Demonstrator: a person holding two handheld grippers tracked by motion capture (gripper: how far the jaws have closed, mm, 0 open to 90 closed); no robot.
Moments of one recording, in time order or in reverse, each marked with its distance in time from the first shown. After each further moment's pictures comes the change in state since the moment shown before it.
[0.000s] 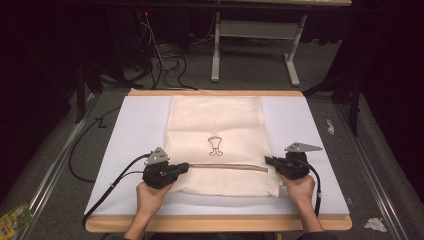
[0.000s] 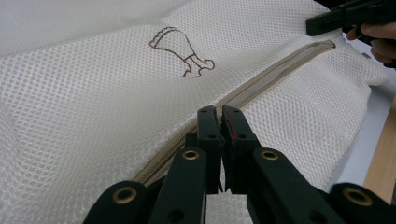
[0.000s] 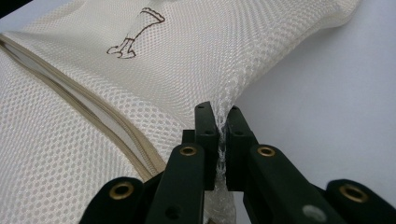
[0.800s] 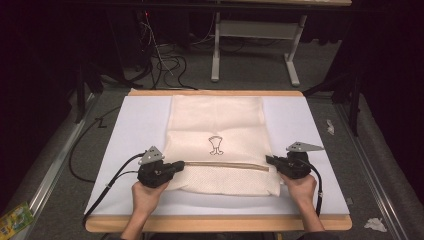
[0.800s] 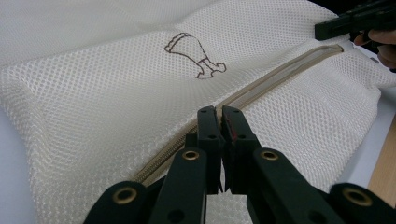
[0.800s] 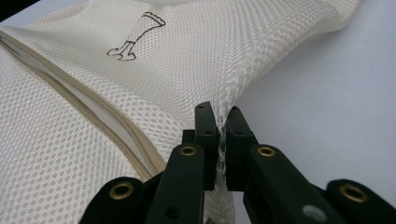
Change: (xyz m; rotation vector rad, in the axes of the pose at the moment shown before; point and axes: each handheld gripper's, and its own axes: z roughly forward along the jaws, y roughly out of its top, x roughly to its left) left arm 0.006 0.001 -0.011 -0.026 0.021 -0.011; right arm -0.001 0.002 -0.004 -0.011 -0.003 -0.011
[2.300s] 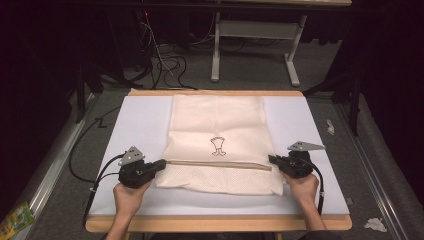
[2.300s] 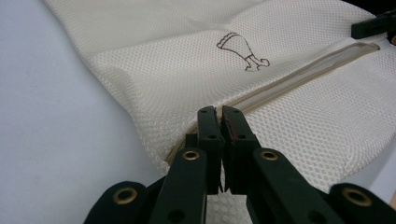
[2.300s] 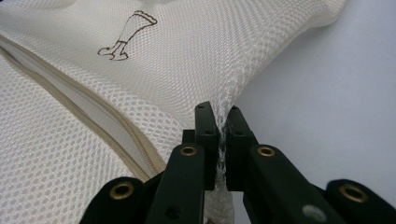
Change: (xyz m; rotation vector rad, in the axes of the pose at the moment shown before) left arm 0.026 -0.011 -0.035 -0.007 0.100 -0.024; right arm -0.007 -0.001 0.000 0.020 -0.035 -0.003
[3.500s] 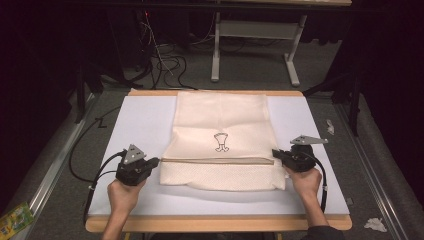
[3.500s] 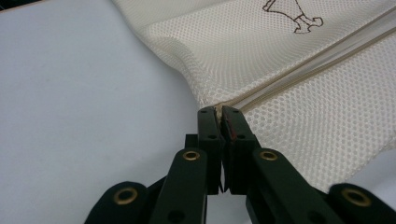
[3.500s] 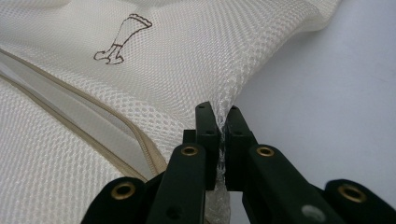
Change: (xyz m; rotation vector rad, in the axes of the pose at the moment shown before) left arm 0.006 0.004 0.000 0.103 0.176 0.084; right arm -0.010 0.014 -0.003 0.006 -0.046 -0.002
